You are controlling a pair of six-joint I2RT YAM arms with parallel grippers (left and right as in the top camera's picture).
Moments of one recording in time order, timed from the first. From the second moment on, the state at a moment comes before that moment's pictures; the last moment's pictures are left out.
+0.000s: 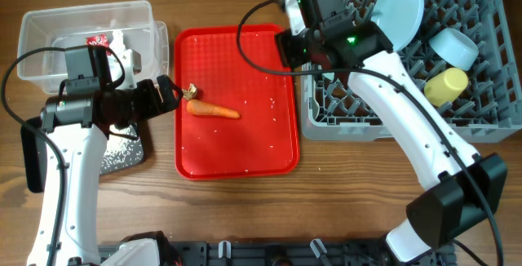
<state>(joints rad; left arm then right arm) 0.14 1.32 1.13 -0.94 0.36 -0.21 0.48 1.77 1.64 -0.79 -0.08 0.00</state>
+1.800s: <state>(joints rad) -0.23 1.86 1.13 -0.66 0.06 -1.17 0.21 1.64 1.64 -0.95 0.10 0.13</state>
